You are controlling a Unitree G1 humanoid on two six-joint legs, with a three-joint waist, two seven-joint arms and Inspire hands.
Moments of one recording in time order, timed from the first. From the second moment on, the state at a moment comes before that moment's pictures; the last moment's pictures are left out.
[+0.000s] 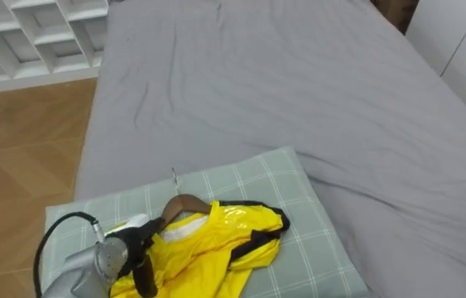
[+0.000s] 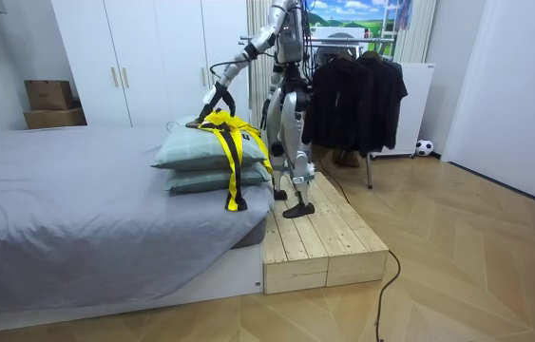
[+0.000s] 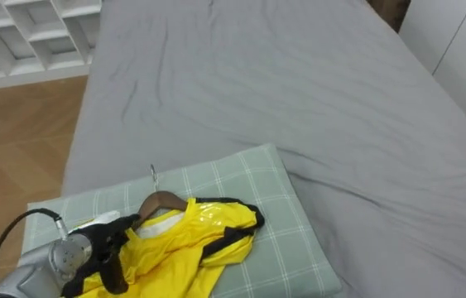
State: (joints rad) left arm -0.52 0.35 -0.30 0.88 0.67 0.12 -0.33; right arm -0.14 -0.29 0.08 1.37 0.27 -0.01 0.09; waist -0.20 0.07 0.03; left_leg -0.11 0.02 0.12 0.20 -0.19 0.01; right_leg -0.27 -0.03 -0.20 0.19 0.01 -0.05
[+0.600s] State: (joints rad) left arm -0.49 0.35 -0.28 0.75 0.72 0.17 -0.47; right arm -0.12 -0.29 0.06 1.38 0.28 0.00 0.07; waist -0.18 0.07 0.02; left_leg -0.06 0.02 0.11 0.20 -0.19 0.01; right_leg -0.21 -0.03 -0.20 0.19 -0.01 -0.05
